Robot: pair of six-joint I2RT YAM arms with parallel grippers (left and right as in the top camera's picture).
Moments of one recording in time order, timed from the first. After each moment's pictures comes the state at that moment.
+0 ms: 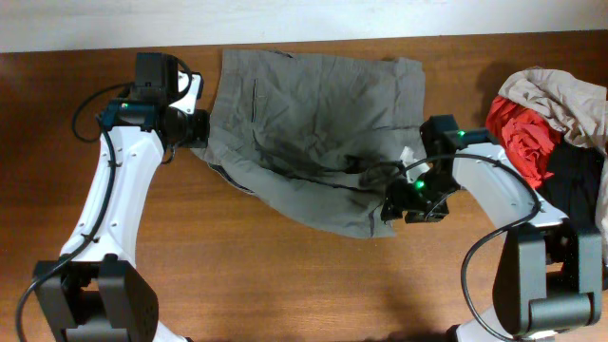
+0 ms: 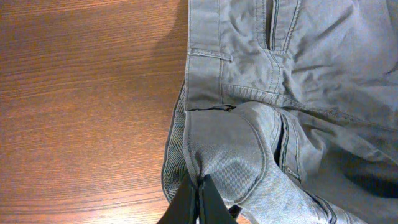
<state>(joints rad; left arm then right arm) -0.05 1.75 1.55 -0.90 0.00 0.09 0.08 1.74 1.15 -1.11 -0.39 0.03</state>
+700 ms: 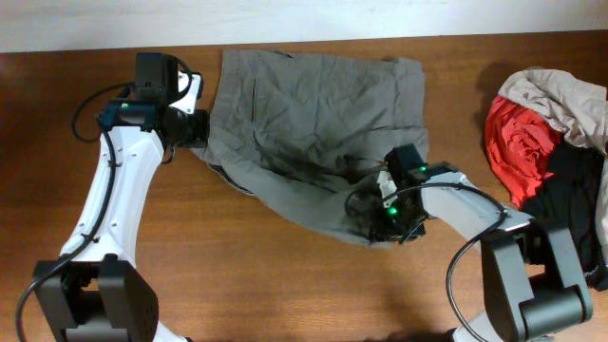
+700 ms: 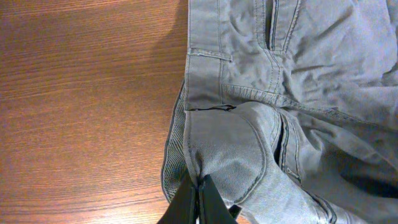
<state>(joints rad) -0.05 1.75 1.55 -0.90 0.00 0.09 0.25 1.73 0.93 -0.81 -0.29 0.18</state>
